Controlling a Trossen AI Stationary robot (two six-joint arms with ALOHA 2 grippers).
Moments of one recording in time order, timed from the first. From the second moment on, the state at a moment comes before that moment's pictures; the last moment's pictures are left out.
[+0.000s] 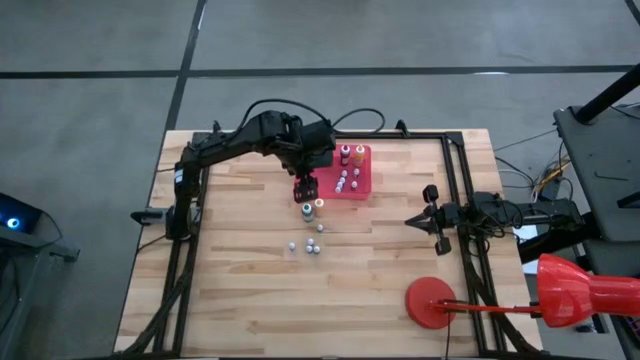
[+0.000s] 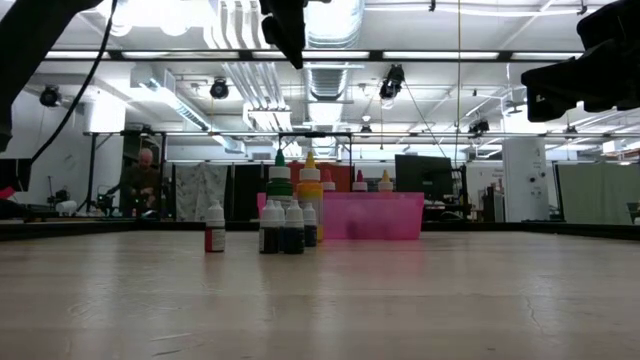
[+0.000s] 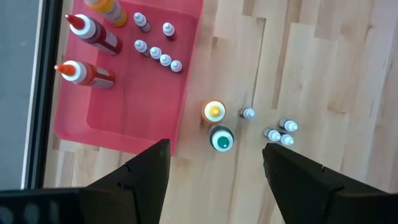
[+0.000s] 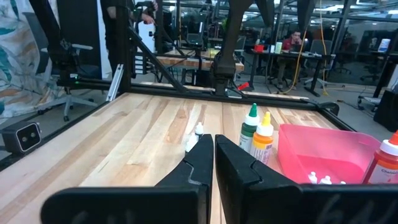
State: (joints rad) left arm 0.18 1.96 2.35 -1.57 -0.02 0.03; right arm 0.07 0.02 0.01 0.01 -0.05 -0.03
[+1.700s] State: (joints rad) left arm 0.20 1.60 1.57 -1.10 -0.04 -0.05; right arm 0.07 0.02 0.01 0.01 -0.05 -0.03
